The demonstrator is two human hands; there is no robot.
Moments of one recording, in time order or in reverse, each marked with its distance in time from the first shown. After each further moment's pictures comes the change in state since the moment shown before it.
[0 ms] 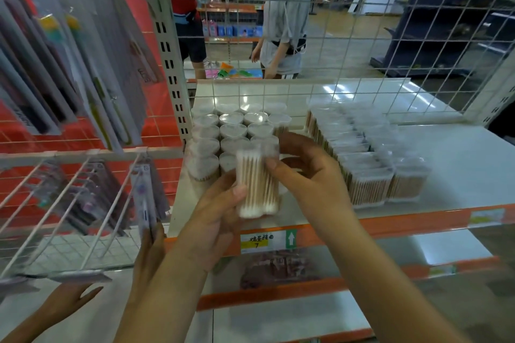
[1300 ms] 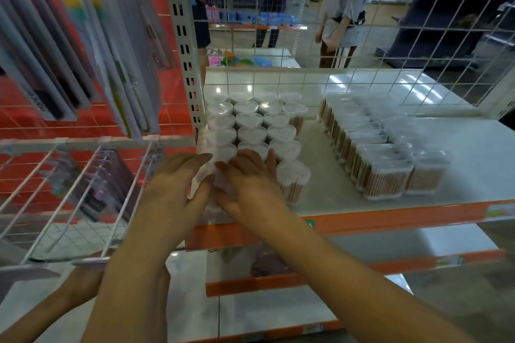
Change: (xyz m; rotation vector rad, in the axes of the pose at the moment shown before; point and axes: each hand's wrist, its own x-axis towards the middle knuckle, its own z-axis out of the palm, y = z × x) left_hand -0.012 0.048 -0.071 1.615 0.286 0.484; right_hand 0.021 0.068 0.090 -1.137 -0.111 -0.517
